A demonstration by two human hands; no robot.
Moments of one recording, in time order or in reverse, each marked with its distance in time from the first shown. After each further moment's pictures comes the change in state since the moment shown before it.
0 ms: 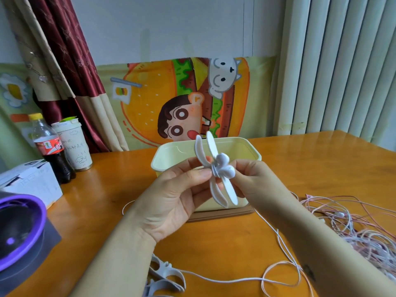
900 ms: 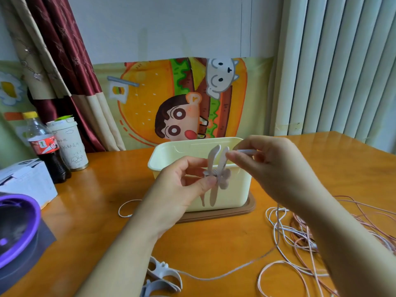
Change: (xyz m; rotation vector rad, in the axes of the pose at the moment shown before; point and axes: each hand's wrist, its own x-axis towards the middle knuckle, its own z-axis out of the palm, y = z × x) left_hand -0.002 -0.005 0.003 0.901 0.262 0.114; right_hand -0.010 -0.036 -0.025 -0.481 0.187 -0.354
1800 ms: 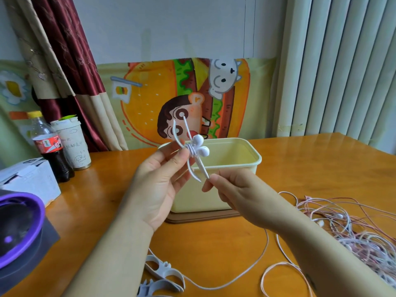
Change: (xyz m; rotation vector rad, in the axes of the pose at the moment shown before) left_hand 0.004 0.004 -0.015 -0.657 0.143 -0.025; right_hand -0.011 0.000 0.039 0.307 -0.404 0.232
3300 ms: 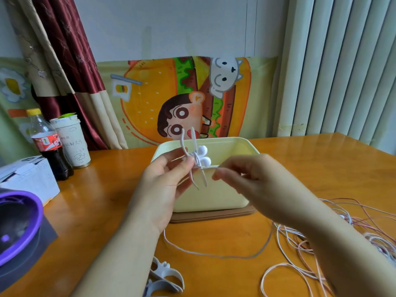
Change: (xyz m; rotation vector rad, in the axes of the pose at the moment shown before) left_hand 0.002 -0.013 0.002 0.165 0.109 -0.036; right_hand -0.008 -0.015 -0.021 -0.259 0.124 -0.151
